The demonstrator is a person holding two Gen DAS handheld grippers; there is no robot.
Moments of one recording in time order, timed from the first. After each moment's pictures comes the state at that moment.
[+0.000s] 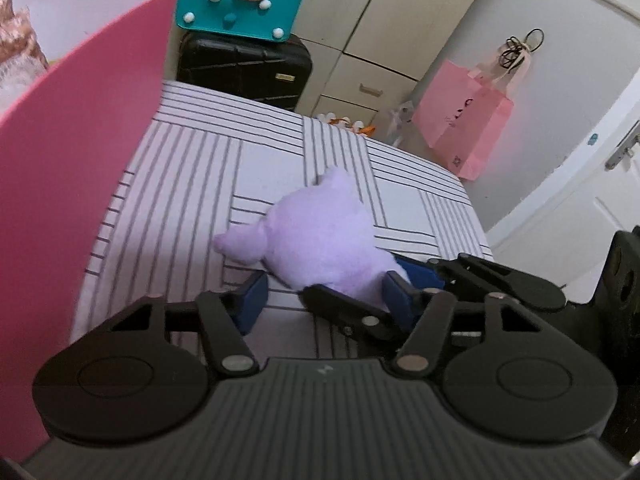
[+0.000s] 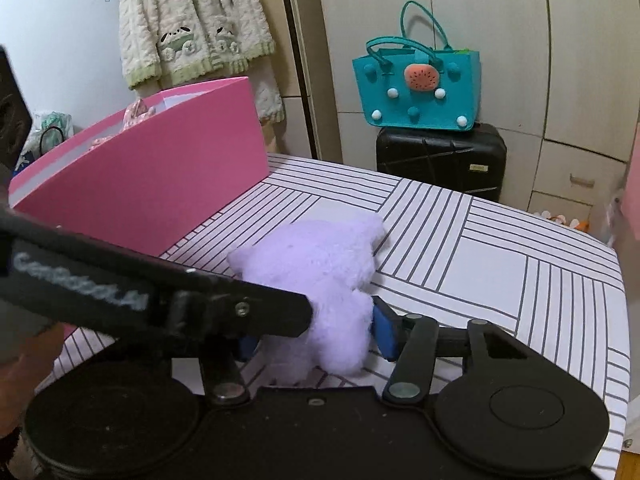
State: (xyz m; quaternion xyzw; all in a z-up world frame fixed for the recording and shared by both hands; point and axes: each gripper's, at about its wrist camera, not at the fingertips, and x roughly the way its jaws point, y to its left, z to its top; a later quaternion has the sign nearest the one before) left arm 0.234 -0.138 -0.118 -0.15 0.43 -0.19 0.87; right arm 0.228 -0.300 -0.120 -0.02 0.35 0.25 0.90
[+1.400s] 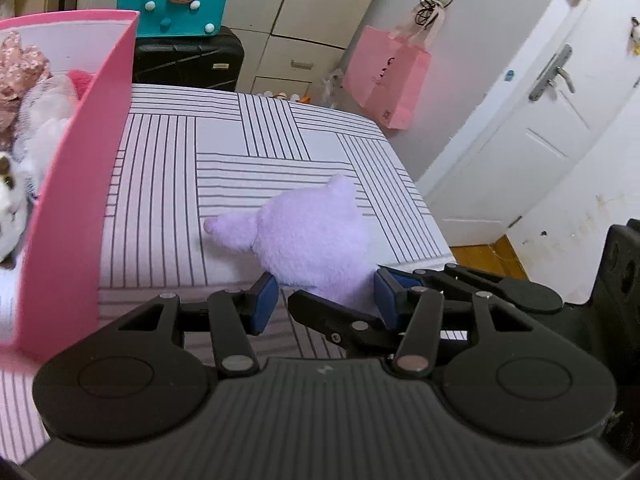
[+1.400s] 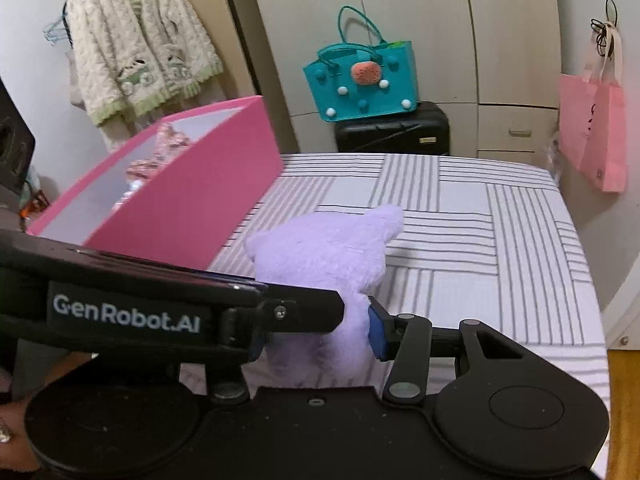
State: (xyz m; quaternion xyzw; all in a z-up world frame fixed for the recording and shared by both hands) left arm 0.148 -0.110 -0.072 -0.09 0.43 -0.29 0.85; right arm 0.122 -0.271 -0.077 0.06 0.36 0.15 0.92
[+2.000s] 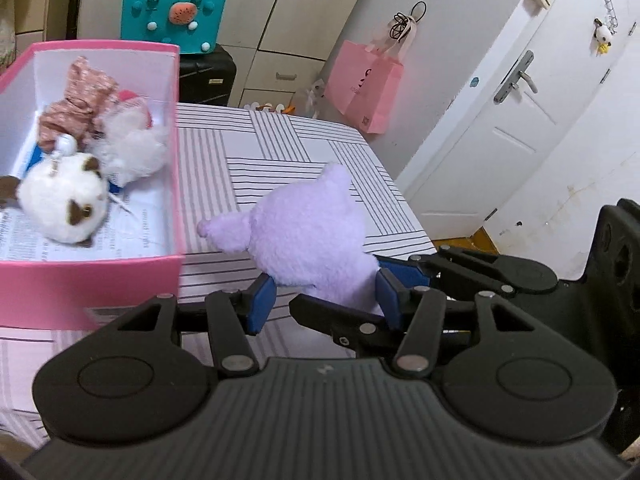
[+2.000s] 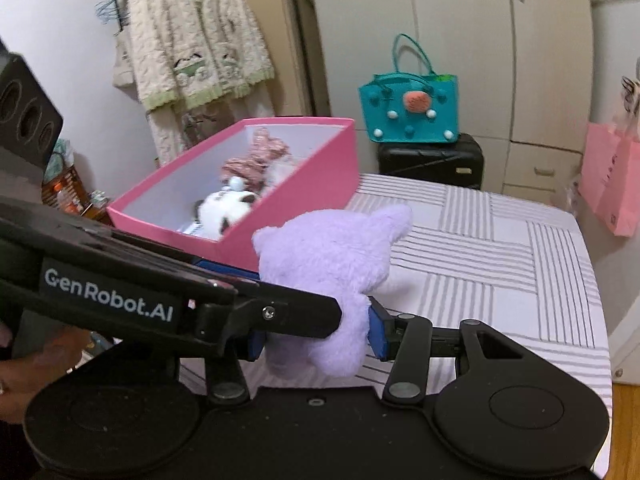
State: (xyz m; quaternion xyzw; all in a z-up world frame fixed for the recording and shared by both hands) left arm 0.099 -0.032 -0.026 -0.08 0.41 -0.32 0.85; right arm 0.070 -0.203 -0.028 0.01 0.34 0.19 0.92
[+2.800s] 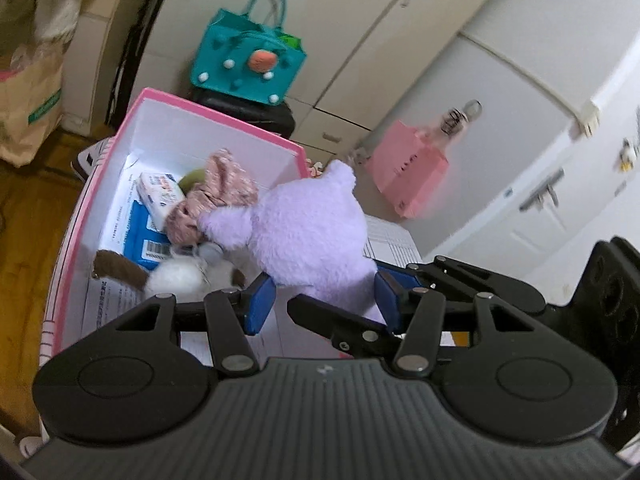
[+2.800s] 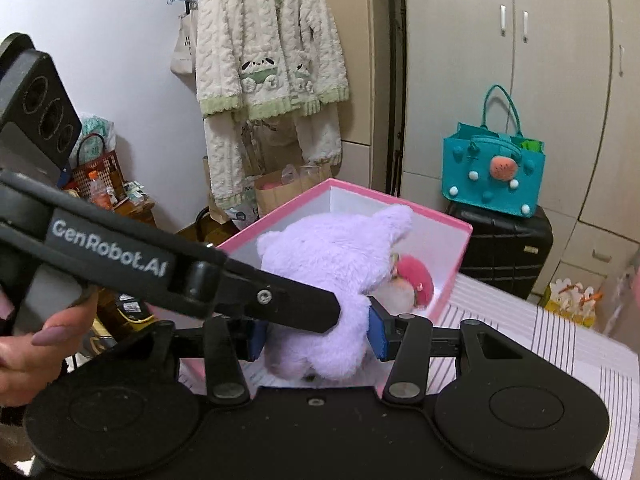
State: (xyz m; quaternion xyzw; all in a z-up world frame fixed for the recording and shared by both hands) left arm 0.196 0.094 -0.001 -0.21 0.39 -0.27 0.86; right arm 0.169 -0.088 0.022 -0.07 0.31 0.26 0.91
